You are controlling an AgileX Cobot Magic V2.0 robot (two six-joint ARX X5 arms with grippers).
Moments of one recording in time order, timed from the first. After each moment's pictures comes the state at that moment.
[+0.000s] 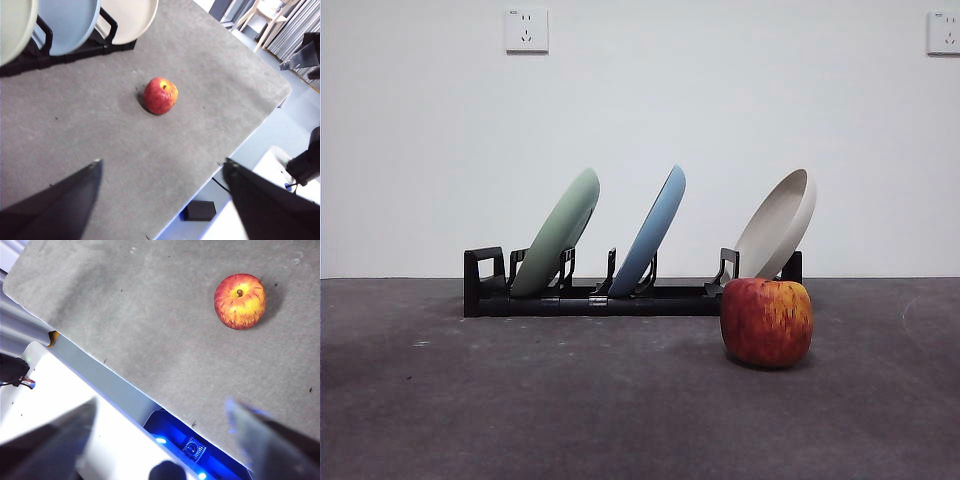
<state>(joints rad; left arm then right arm) 0.00 0.60 0.82 -0.90 0.81 0.11 0.12 0.83 1.03 -1.19 -0.63 -0.19</state>
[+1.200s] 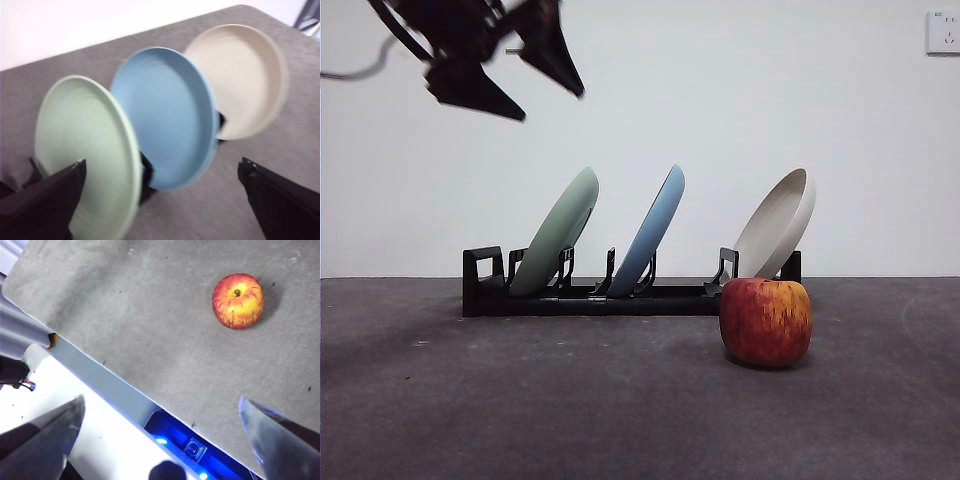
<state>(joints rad) -0.31 1.59 1.32 -0.20 0.30 0.05 0.12 0.83 1.03 -1.18 -0.63 -0.18</state>
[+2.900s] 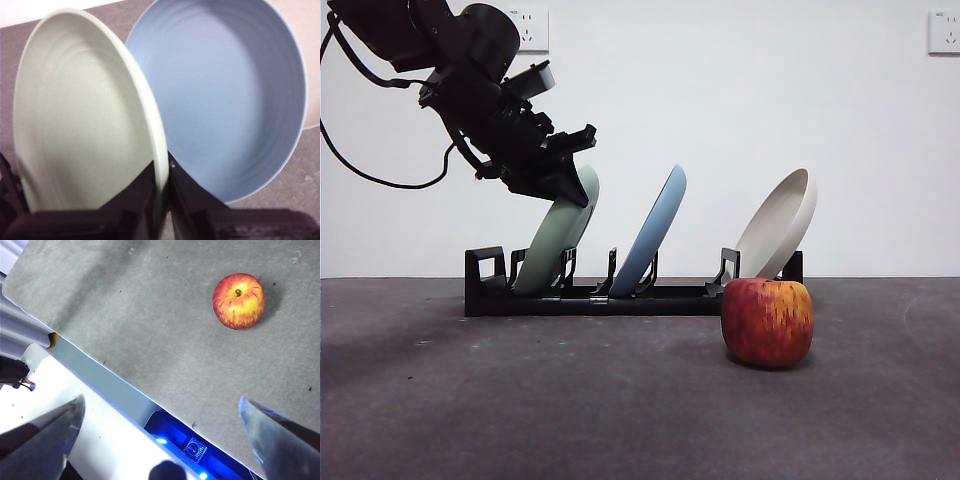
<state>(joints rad) -0.33 1.90 1.40 -0.04 0.27 0.04 0.12 0.83 1.03 -1.18 -0.63 -0.18</state>
